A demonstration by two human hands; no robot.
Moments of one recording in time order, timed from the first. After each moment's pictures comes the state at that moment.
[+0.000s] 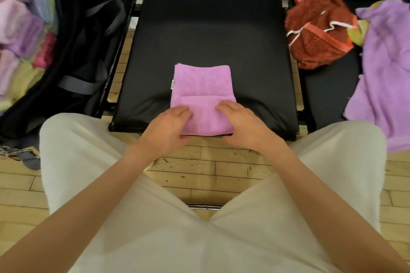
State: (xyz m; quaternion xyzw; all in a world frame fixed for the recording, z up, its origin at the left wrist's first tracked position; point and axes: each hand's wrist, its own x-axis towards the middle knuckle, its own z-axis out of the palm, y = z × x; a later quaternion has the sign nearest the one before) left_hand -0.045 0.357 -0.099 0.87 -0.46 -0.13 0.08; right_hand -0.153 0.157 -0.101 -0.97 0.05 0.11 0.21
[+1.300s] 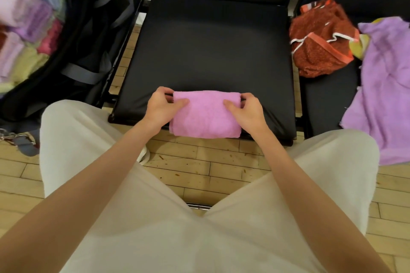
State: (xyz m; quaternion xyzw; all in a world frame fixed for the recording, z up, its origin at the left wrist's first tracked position) left_hand -0.023 0.333 -0.096 0.87 -0.04 -0.21 0.44; right_hand -0.127 0.148 -0.115 -0.81 0.36 -0.02 0.46
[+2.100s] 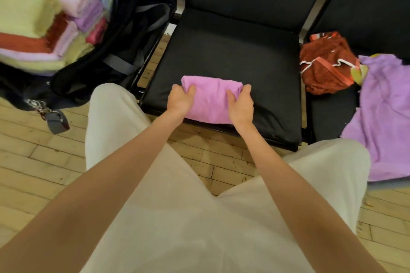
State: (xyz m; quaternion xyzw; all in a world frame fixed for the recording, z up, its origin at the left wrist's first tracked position) left_hand -0.030 0.348 -0.081 0.86 0.06 -0.17 0.48; right_hand -0.099 0.218 -0.087 -0.84 0.35 -0.12 0.39
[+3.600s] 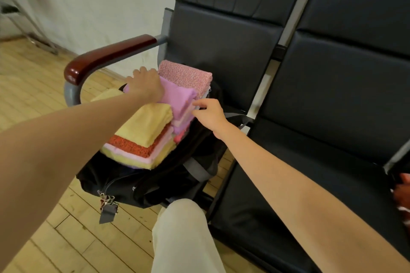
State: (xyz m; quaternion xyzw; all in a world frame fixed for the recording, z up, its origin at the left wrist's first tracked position) left_hand 0.278 0.584 0.061 1.00 0.03 0.07 0.06; right_hand 0.214 0.415 0.023 -0.88 0.01 0.00 0.48
